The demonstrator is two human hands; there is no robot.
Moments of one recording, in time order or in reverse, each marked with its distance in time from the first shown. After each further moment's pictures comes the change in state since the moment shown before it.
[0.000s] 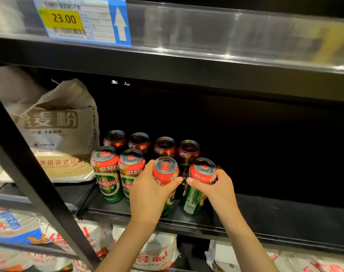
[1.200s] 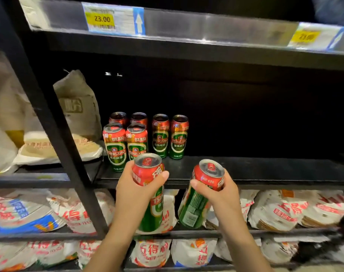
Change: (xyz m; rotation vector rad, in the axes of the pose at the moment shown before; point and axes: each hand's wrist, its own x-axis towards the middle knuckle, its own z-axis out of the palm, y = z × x) left_hand -0.111 0.005 -0.098 -0.457 -0.131 -0.166; right_hand -0.184 -0.033 -0.009 0.248 0.089 0.005
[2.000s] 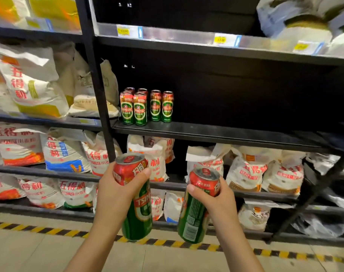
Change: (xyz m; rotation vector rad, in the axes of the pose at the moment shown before) left_hand -0.356 0.054 -0.019 -0.015 0.134 0.004; right_hand -0.303 -0.026 -0.152 0.037 -0.094 0.075
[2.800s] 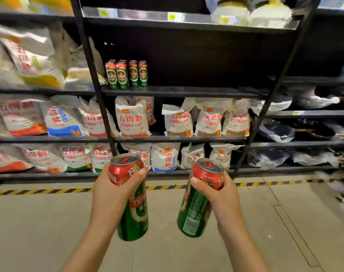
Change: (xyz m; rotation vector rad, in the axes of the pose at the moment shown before) left_hand -0.372 0.023 -0.087 0.031 -0.103 -0.085; right_hand -0.389 0.007 -0.106 0.030 0.163 0.041
